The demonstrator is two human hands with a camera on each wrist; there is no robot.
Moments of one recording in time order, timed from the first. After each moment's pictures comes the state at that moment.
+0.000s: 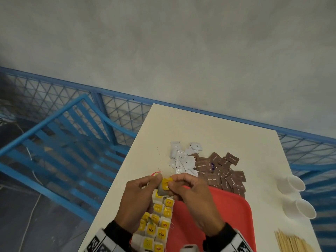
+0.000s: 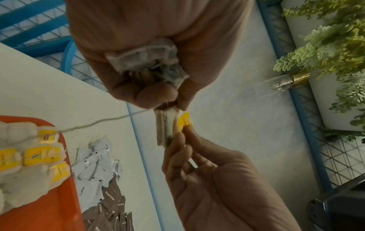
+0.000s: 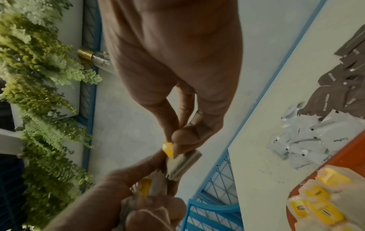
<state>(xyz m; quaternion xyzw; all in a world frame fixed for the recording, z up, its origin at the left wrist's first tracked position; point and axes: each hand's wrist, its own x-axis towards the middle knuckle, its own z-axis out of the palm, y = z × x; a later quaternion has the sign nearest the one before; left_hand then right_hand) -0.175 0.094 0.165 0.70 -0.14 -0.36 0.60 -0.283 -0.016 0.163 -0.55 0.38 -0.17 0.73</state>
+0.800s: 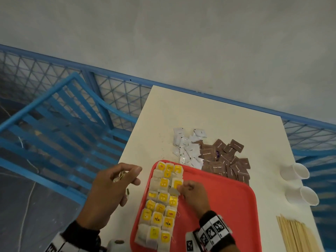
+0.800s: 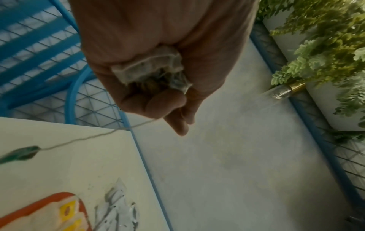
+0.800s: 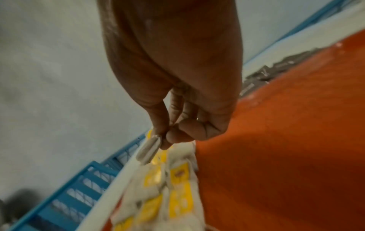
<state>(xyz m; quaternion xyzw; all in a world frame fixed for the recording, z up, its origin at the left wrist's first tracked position) -0.107 0.138 0.161 0.72 -0.17 -0.34 0.58 -0.276 -0.028 0.034 -0.63 0.51 -0.09 0.58</state>
